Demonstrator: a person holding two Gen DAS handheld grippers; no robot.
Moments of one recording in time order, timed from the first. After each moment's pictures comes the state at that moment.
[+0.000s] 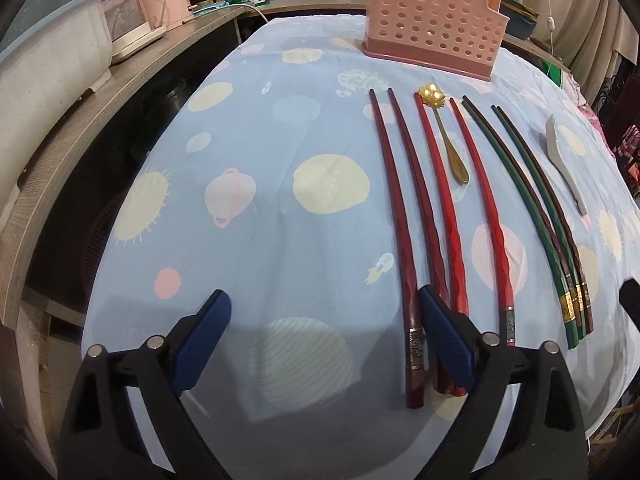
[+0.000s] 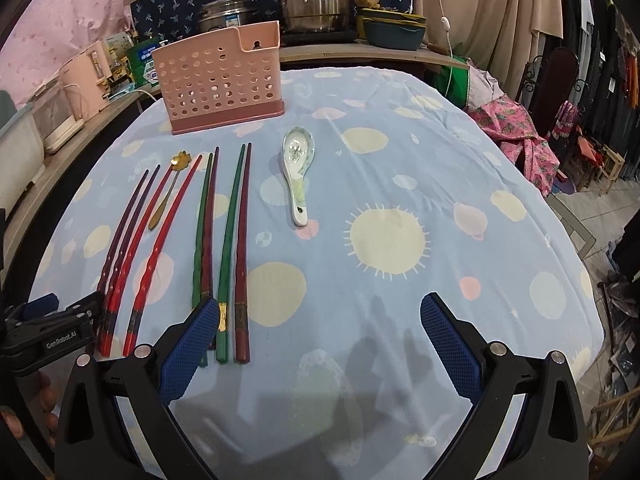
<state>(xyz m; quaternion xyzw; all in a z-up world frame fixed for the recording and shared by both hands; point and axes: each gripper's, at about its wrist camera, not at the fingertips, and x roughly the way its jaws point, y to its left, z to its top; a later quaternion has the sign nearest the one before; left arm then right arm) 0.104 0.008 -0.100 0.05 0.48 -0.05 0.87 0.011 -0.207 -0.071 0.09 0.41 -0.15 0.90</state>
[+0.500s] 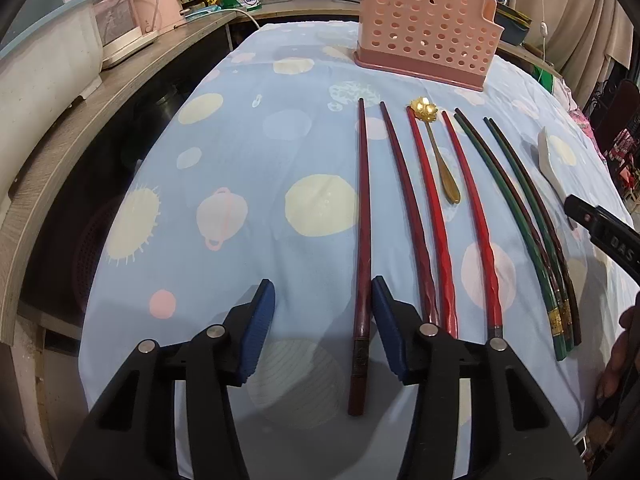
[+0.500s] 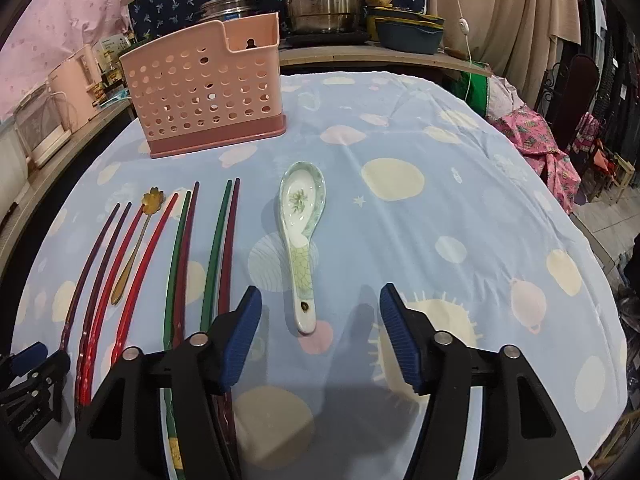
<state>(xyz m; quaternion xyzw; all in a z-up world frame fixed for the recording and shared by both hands) 0.114 0.008 -0.095 0.04 0.48 -0.07 0.87 0.100 -0.227 -0.091 0.08 0.41 -0.13 0.90</state>
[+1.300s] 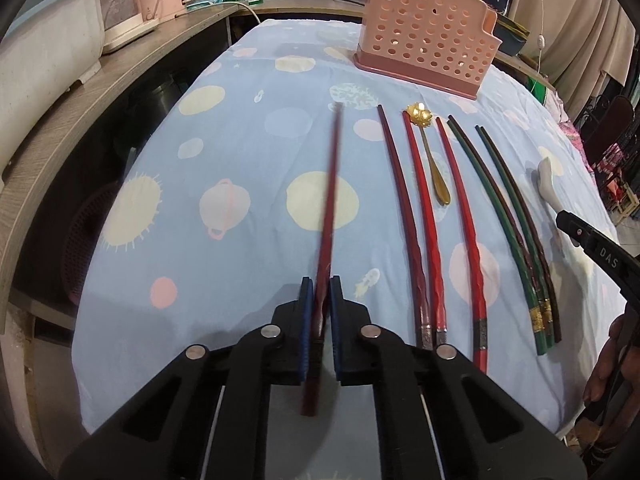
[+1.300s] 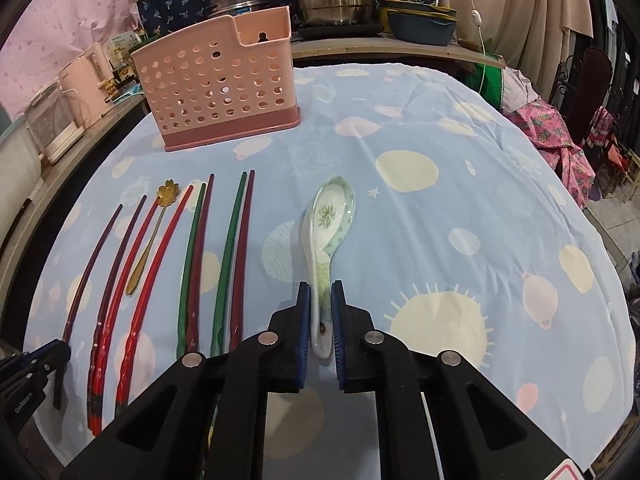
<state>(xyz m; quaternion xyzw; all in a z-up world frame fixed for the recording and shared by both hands) 0.108 0.021 -0.089 0.01 0.49 -0.09 0.87 0.088 -0.227 -0.085 0.10 0.42 -0.10 0.90</state>
